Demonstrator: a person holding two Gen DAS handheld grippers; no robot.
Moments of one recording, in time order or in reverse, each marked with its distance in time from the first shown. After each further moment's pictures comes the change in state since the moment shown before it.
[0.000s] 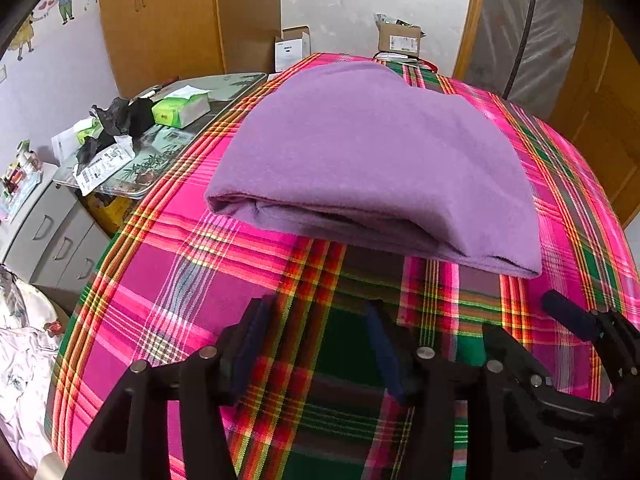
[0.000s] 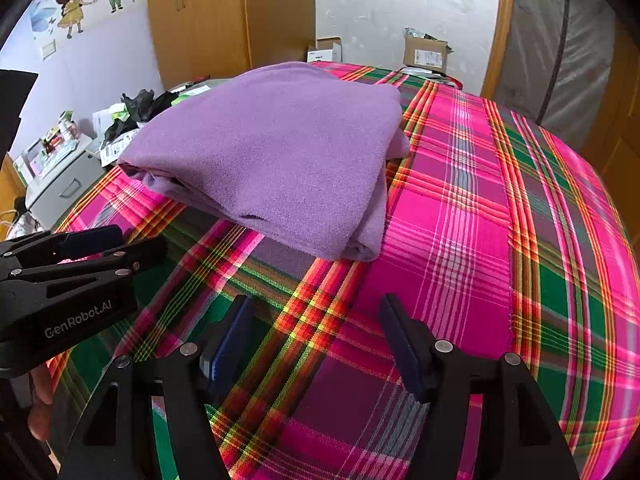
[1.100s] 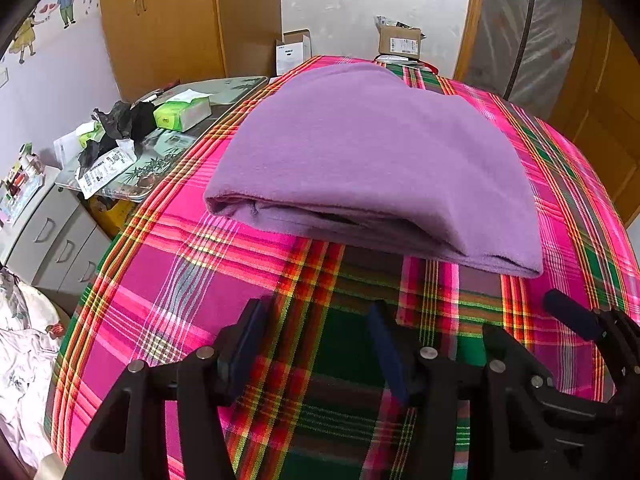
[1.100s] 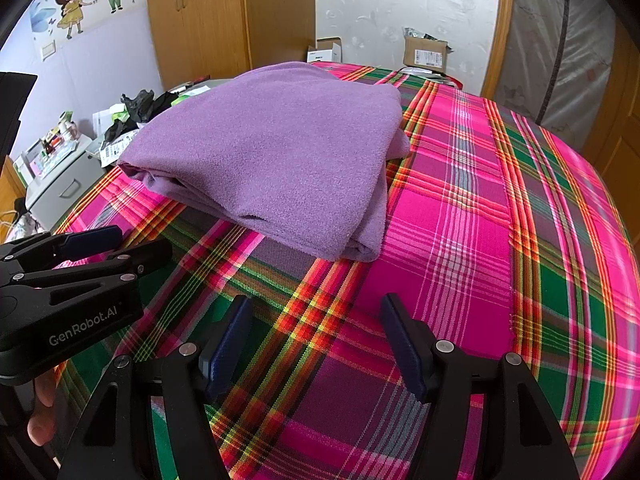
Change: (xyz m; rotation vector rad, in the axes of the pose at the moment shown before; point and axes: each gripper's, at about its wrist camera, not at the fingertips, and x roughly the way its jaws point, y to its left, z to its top) left arm 0.001 -0.003 -0.001 0.008 -0.015 0.015; right arm 0.000 0.002 0.001 0.001 0.002 0.002
